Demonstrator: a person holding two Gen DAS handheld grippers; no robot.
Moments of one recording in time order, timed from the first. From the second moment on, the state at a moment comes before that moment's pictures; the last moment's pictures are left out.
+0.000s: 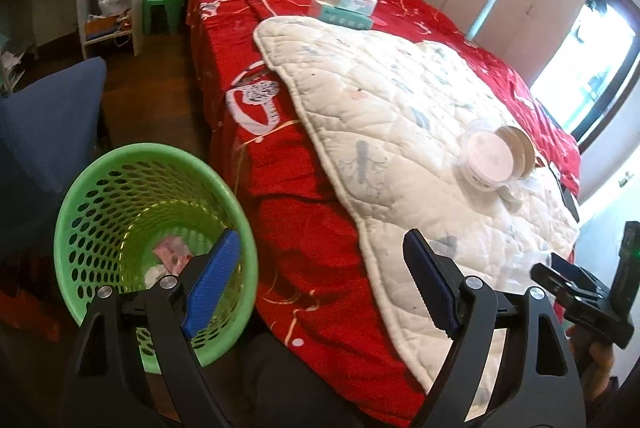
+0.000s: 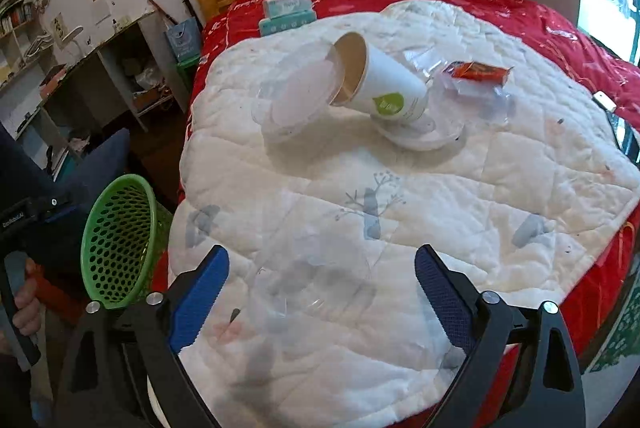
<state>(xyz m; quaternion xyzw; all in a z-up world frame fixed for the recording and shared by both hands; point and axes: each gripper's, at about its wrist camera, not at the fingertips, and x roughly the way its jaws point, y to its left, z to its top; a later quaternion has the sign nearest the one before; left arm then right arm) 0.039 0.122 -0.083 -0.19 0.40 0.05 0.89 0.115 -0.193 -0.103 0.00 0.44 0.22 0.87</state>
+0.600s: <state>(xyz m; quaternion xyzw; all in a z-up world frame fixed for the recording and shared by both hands) 0.082 0.068 -0.062 -0.15 0.40 -0.03 0.90 0.117 -0.197 -0.110 0.02 0.46 0.25 0.85</state>
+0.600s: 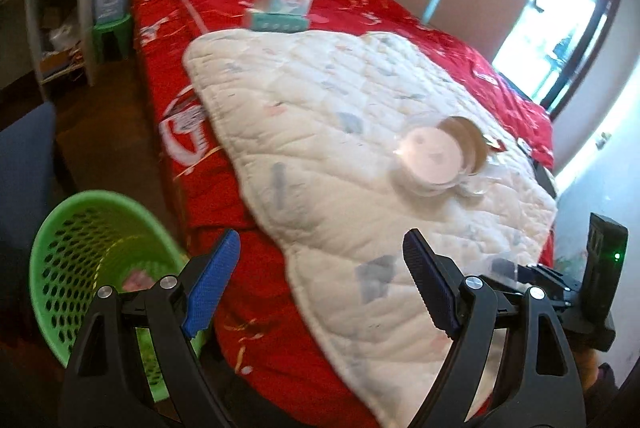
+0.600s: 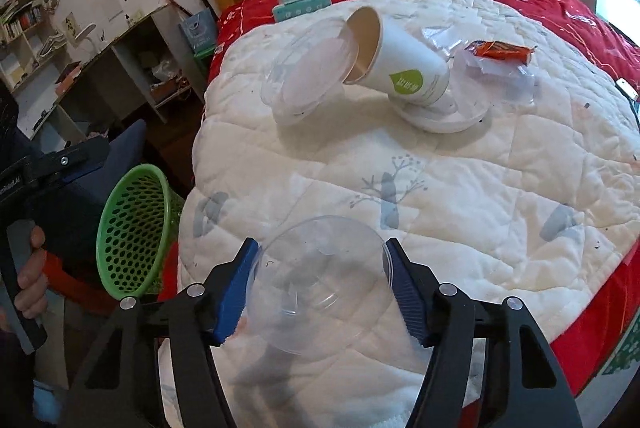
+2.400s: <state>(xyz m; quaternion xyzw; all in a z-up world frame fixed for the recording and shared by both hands) 0.251 -0.039 -0.085 0.04 0.42 -0.28 0.86 0.137 -0.236 -0.105 0.08 0.46 0.24 0.85</state>
